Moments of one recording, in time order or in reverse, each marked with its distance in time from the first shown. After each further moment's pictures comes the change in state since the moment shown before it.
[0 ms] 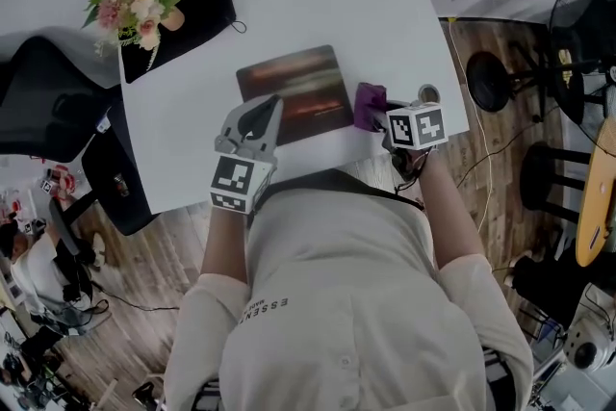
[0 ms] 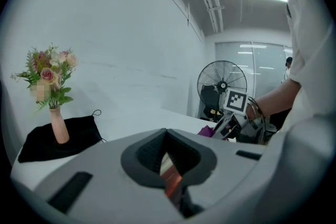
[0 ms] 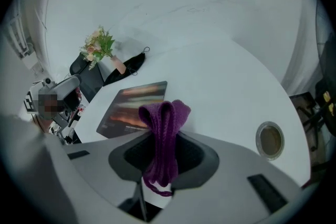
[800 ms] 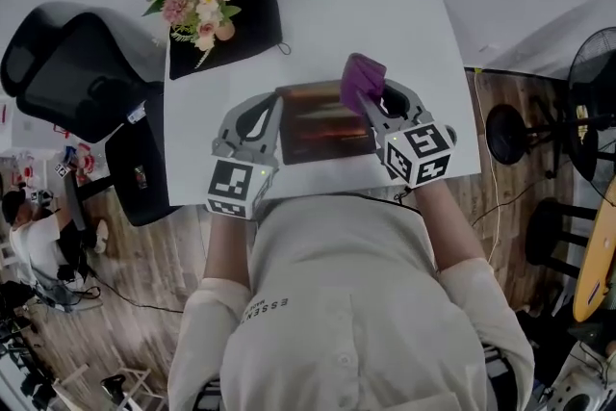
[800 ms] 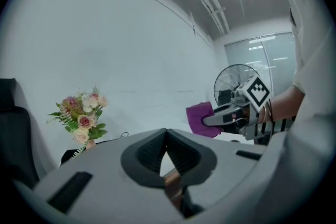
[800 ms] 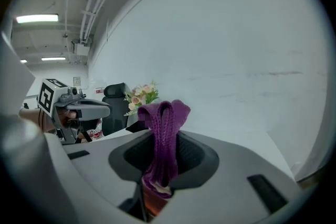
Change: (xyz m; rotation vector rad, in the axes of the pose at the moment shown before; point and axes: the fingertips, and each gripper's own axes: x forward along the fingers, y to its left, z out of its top) left arm -0.057 0.050 0.070 0.048 -0.100 0.214; right arm -0.077 0.139 0.160 -0.426 -0.645 0.138
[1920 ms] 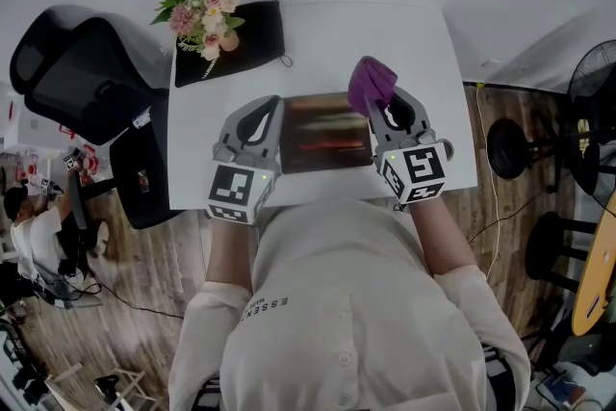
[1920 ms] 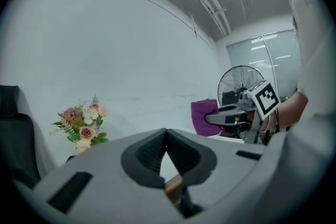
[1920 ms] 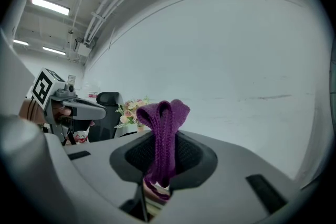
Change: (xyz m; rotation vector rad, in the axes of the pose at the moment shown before) left arm 0.001 0.000 0.027 0.001 -0.025 0.055; right arm -0.020 -0.011 0.036 -0.097 -0.184 -0.108
